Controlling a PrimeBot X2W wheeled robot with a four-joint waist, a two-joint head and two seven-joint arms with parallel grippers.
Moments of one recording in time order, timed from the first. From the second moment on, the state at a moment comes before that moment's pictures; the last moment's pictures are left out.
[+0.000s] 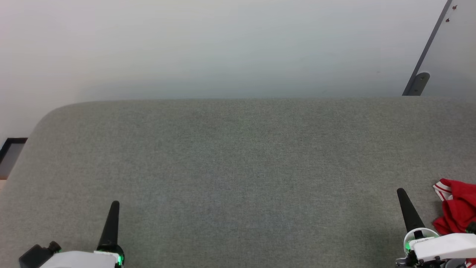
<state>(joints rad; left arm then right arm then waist) 0.01 0.13 0.10 0.16 -1.29 -0.13 -0.01 -0.04 -0.05 -0.08 0.16 1.18 0.13 0.06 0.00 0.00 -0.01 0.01</state>
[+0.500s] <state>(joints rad) -0.03 0.10 0.10 0.19 -1.39 -0.13 0.03 -0.06 -0.05 -0.09 0.19 1.32 0.13 0.08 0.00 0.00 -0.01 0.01</state>
